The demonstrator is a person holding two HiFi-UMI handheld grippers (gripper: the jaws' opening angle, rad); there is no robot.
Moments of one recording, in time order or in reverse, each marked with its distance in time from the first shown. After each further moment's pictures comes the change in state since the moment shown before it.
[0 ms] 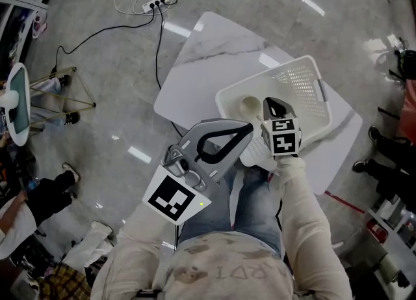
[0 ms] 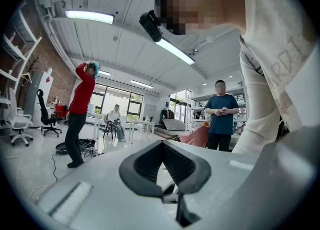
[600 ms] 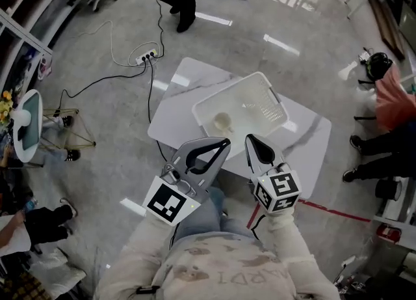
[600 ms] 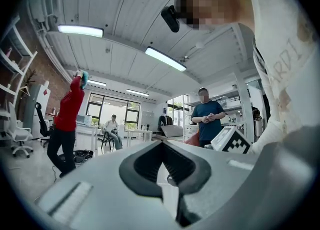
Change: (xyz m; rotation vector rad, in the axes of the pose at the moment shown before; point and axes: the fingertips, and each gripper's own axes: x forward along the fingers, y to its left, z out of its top) left arm -0.033 -0.128 0.088 0.049 -0.140 0.025; right arm -0.279 0.058 0.029 0.146 -0.566 0.098
